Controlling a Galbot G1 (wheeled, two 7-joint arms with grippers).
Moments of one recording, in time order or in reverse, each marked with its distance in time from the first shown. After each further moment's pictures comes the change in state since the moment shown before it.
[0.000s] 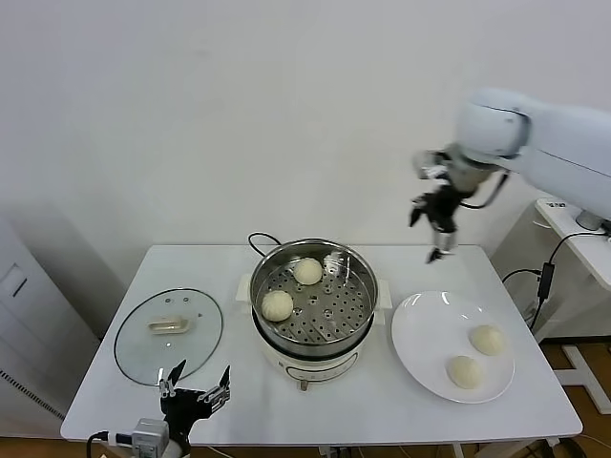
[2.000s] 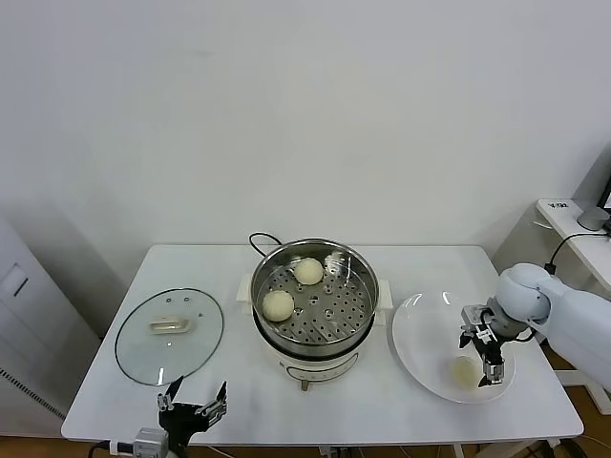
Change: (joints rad) left arm 0.016 0.000 -0.016 0.050 0.003 -0.002 0.002; right arm -1.126 -0.134 0.814 -0.076 -0.514 0.075 0.066
